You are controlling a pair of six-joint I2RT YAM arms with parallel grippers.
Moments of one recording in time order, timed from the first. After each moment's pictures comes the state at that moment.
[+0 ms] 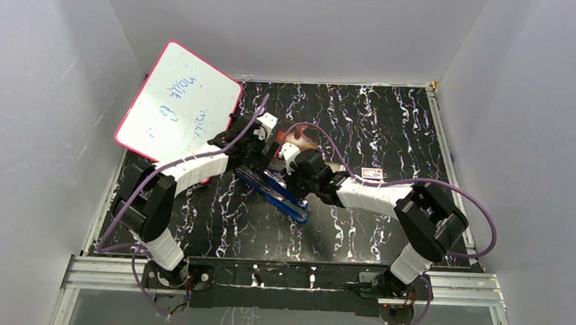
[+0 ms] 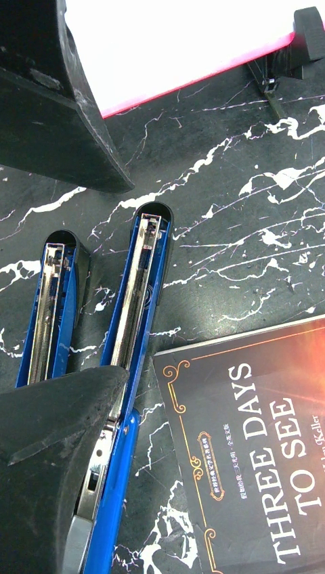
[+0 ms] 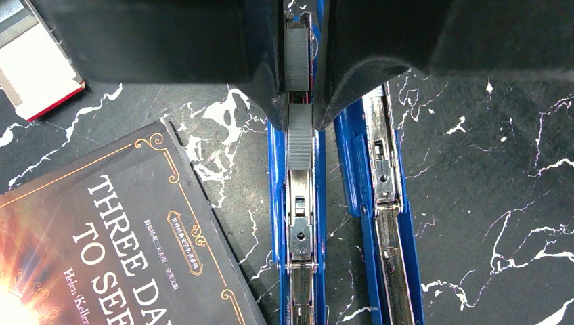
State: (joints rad) left arm -0.55 1.65 1.06 -0.22 -0.17 0.11; right arm 0.87 1.62 0.87 0.02 -0.05 0.01
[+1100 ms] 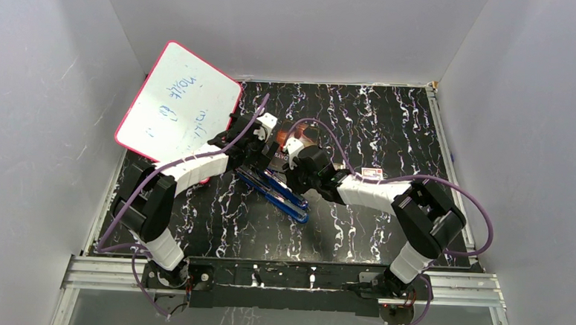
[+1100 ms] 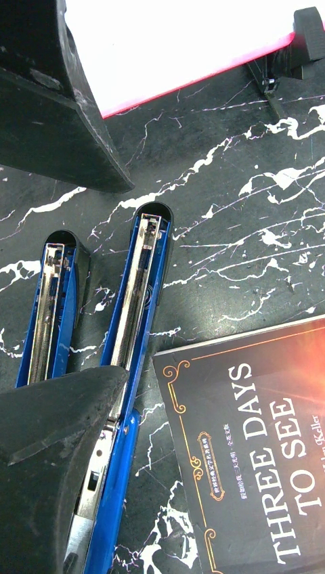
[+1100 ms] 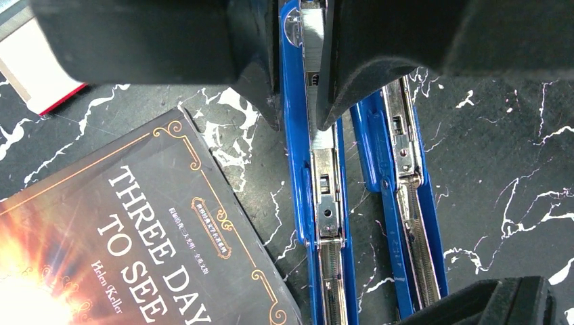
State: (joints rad) left arm -0.55 1.65 1.06 -0.22 -0.17 0.11; right arm 0.83 1.65 0.88 0.08 -0.06 0.05
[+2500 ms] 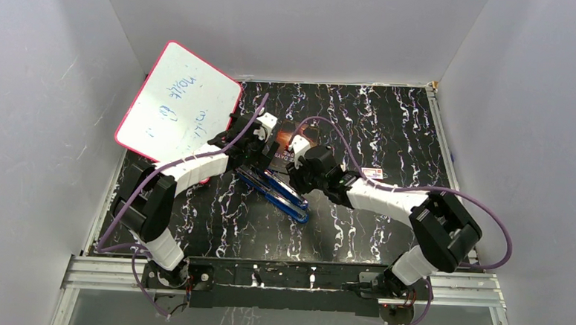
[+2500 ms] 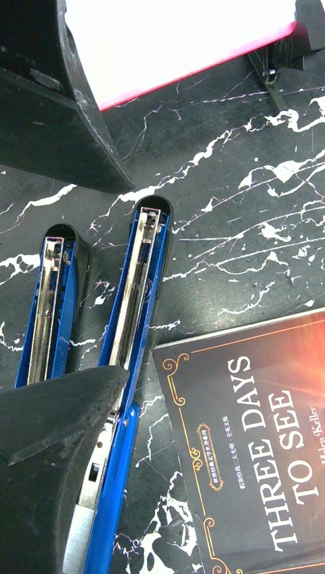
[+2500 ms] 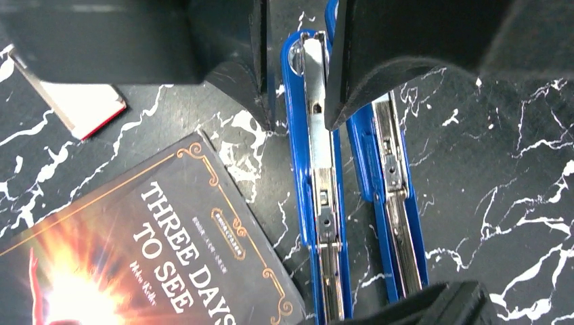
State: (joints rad) left arm -0.55 1.65 1.06 -0.22 -0.16 0.09; right arm 0.83 1.52 0.84 0.02 -0.03 0.05
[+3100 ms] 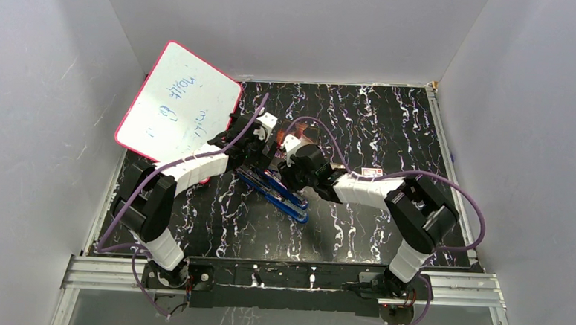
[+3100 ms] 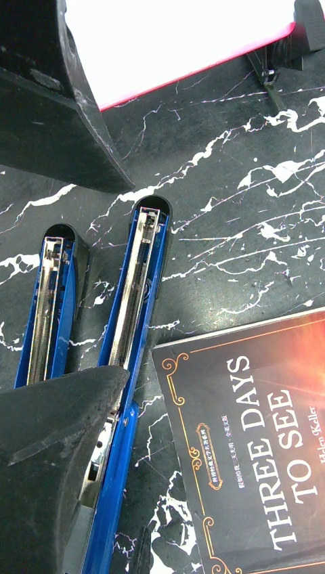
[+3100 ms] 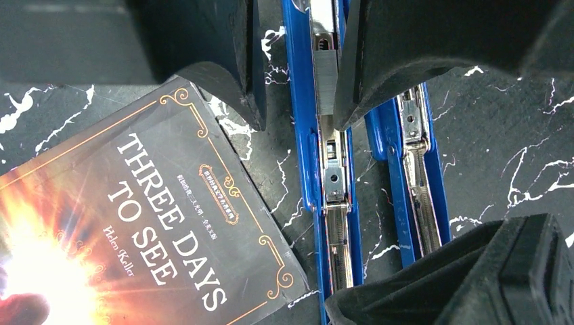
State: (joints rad) left arm -0.55 1.65 1.06 -0.22 -0.16 0.09; right arm 0.83 1.70 0.89 0.15 -0.05 0.04
